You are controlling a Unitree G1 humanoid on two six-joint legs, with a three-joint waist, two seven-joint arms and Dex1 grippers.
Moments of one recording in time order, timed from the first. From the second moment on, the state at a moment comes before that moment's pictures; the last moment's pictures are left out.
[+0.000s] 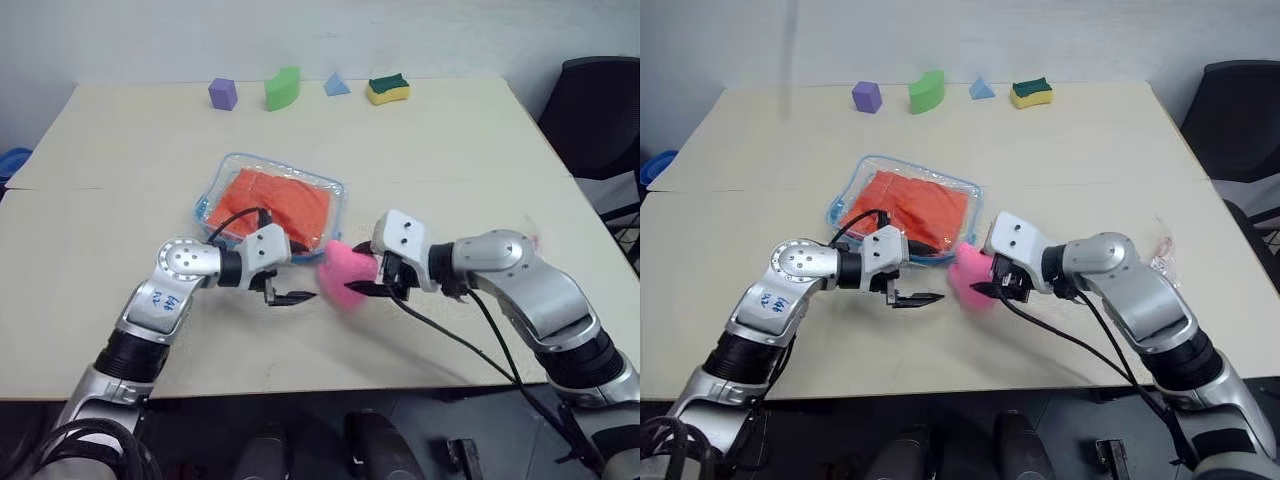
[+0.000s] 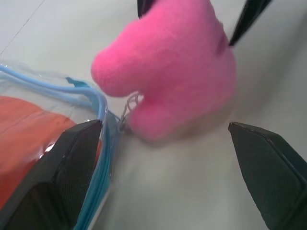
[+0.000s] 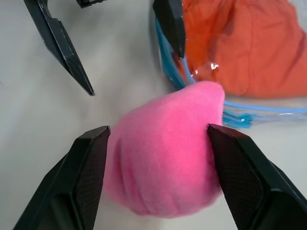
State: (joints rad) left arm -0.57 0.59 -0.20 -0.03 -0.15 0.32 -0.99; right arm -0.63 -0.65 0.30 -0.35 0.30 0.79 0.90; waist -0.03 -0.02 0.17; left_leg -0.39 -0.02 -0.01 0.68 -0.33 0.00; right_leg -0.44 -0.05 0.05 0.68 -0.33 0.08
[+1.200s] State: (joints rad) left arm -0.82 0.46 -0.34 0.21 -0.07 0.04 -1.13; right arm -0.72 -0.92 0.19 -0.30 0.37 0.77 0.99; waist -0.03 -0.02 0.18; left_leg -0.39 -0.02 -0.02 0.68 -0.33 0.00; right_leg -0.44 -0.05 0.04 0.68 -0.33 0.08
